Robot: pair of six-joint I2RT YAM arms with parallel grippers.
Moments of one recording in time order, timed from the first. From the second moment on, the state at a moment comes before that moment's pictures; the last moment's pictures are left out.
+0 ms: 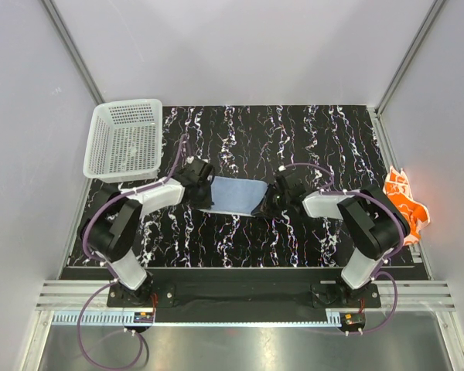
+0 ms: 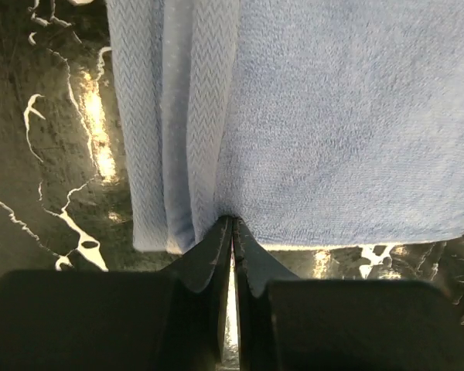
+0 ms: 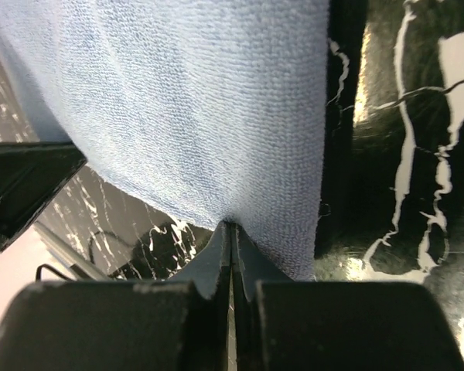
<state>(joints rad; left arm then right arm) -0.55 1.68 0.97 -0.39 -0.06 -0.56 0.54 1.72 0.76 0.08 -0.30 0.93</state>
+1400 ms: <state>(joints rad) -0.50 1.24 1.01 -0.75 -0.11 -0.43 0.58 1.76 1.09 -0.39 -0.07 0.82</state>
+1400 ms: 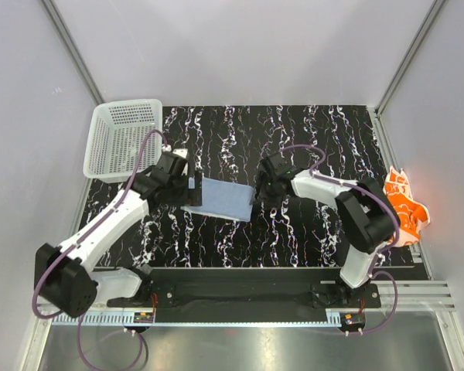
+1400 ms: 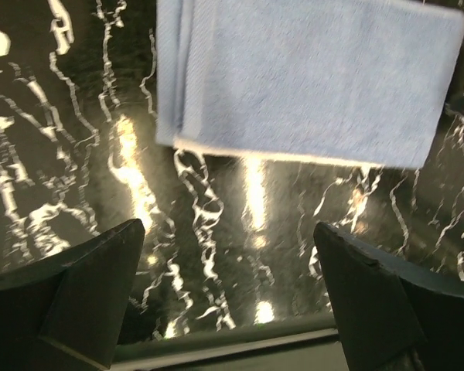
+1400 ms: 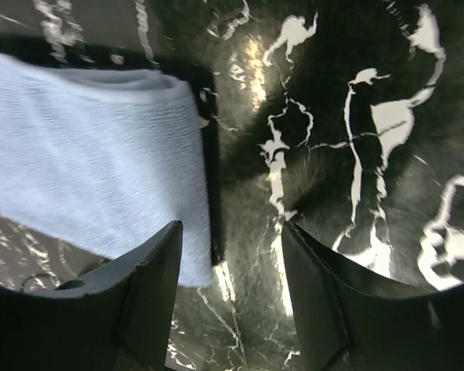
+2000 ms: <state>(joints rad) -0.50 1.13 0.95 -0.79 -0.12 -0.36 0.59 1.85 1.02 -0.15 -0.20 0.89</state>
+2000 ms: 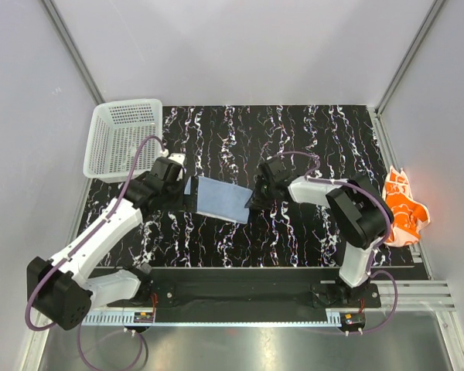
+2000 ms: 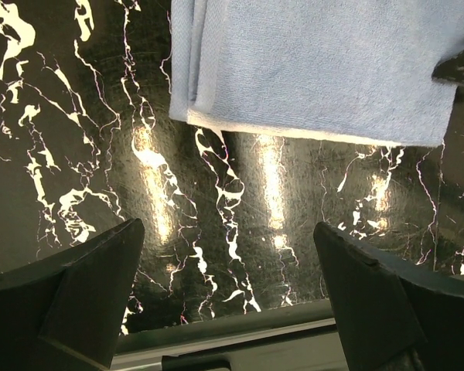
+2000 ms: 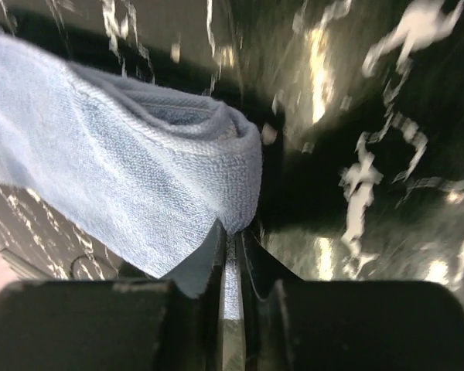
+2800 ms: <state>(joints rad) -0.77 1.04 0.95 -0.76 -0.20 -0.36 0.91 1.30 0.84 -0.55 0.14 1.00</state>
